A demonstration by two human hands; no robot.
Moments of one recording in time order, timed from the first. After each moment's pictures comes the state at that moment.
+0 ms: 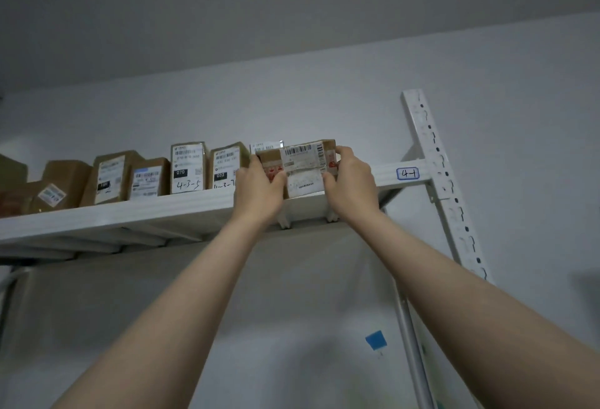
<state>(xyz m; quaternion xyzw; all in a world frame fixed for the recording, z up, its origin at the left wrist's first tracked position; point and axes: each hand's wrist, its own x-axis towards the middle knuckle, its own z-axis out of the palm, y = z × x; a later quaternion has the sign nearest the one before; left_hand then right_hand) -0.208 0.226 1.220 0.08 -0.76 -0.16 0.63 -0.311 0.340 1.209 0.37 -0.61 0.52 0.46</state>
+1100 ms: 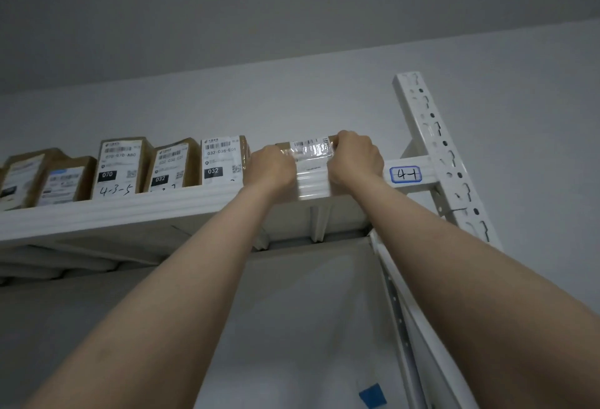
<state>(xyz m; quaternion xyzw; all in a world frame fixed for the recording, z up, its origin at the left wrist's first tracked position) -0.373 0.220 1.302 0.14 -0.78 -0.06 0.60 -0.459 0.325 1.297 0.27 -0.69 0.46 0.49</state>
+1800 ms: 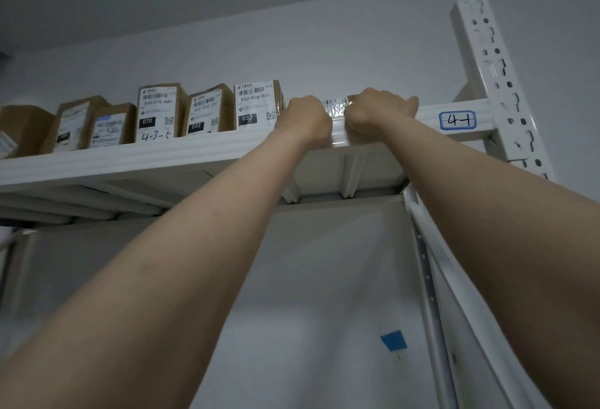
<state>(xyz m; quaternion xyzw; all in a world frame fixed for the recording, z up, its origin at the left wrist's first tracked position) -0.361 0.219 1.288 0.16 -0.82 0.03 0.55 -0.444 0.307 1.299 0.28 -0.79 0.33 0.43</state>
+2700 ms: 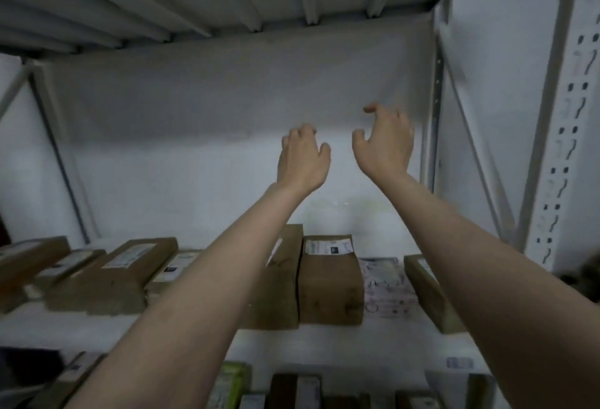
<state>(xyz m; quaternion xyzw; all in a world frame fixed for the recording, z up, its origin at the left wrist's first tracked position) -0.292 0.147 0.960 0.20 -0.87 -0.15 0.42 -0.396 0.244 0.964 0.33 -0.72 0.47 0.37</state>
